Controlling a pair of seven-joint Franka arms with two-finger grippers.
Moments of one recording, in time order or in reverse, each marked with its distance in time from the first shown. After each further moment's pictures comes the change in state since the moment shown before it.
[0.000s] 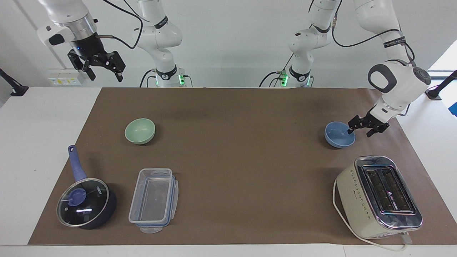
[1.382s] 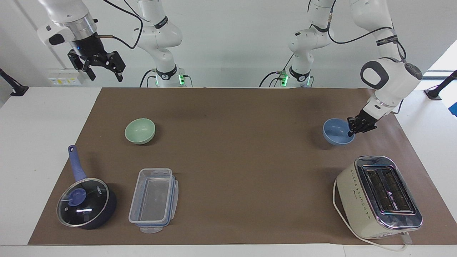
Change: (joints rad) left arm -0.063 -0.089 -0.016 -0.030 -0.036 -0.033 -0.015; right arm 0.000 0.000 0.000 0.000 0.000 0.000 0.000
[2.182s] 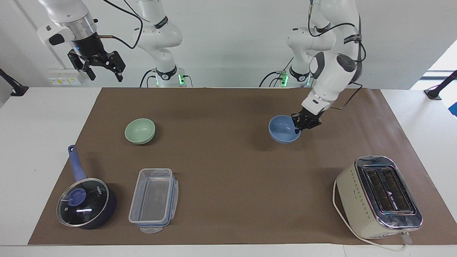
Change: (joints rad) left arm -0.518 -0.016 -0.010 -0.003 -0.003 0.129 -0.629; right arm 0.000 0.000 0.000 0.000 0.000 0.000 0.000
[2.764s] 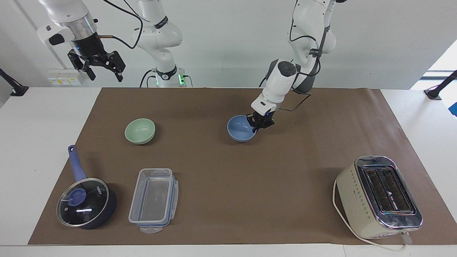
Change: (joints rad) left arm -0.256 0.143 0.001 -0.010 0.000 0.162 -0.213; right arm 0.000 0.000 0.000 0.000 0.000 0.000 0.000
